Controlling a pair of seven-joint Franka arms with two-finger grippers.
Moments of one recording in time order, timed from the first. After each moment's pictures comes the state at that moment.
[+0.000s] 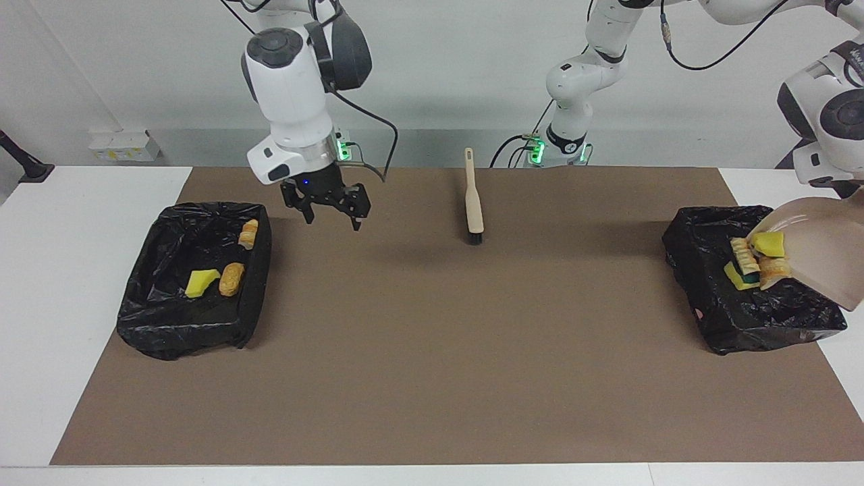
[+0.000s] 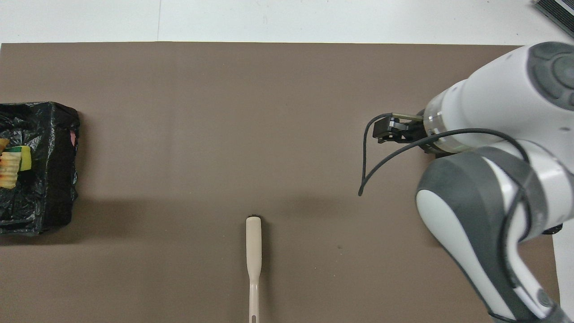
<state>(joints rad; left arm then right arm) 0.42 0.14 -0.17 -1.69 1.00 1.79 1.08 -0.09 0.09 0.37 -1.61 -0.02 1.73 0.49</state>
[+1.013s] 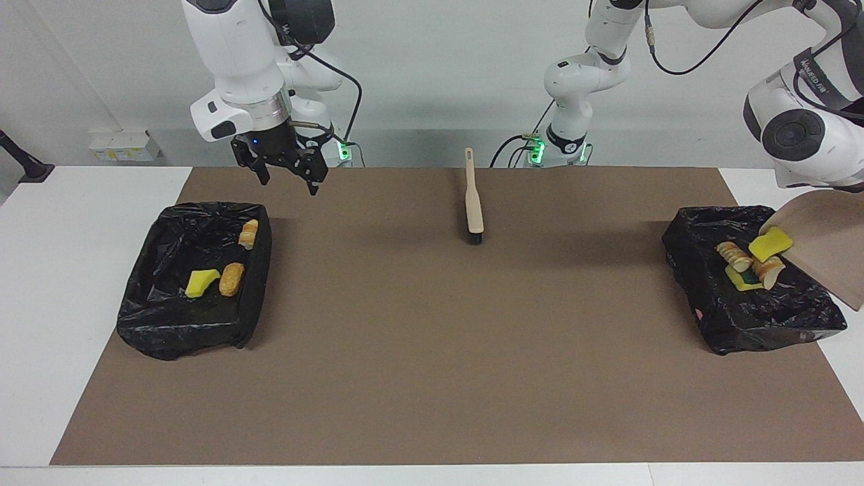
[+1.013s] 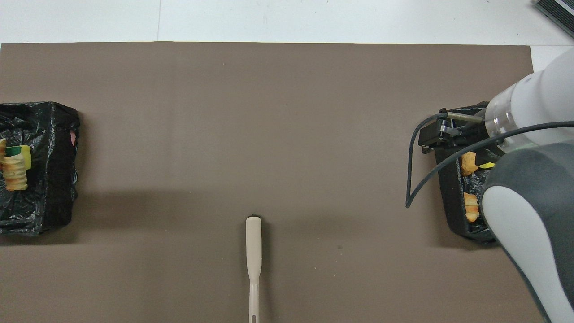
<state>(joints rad) 0.30 0.15 -0.17 -1.66 1.19 1.68 1.08 -0.11 0.06 0.32 -1.53 -0.03 1.53 0.46</state>
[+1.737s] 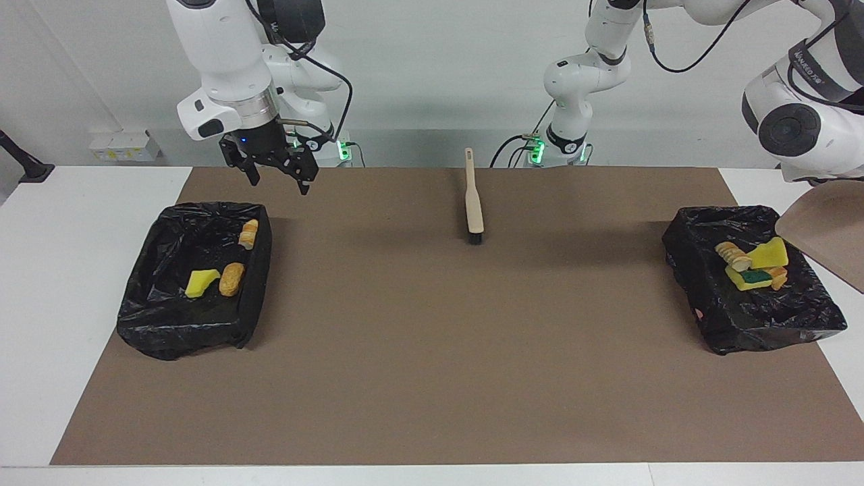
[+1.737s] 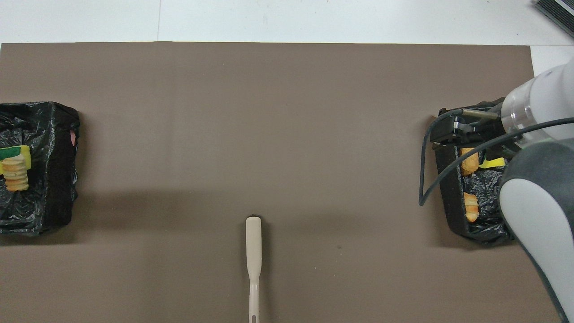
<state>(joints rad) 0.26 0.15 -0.17 -1.62 1.25 1.63 1.08 -0.10 0.06 0.27 -1.51 -0.03 1.53 0.40</state>
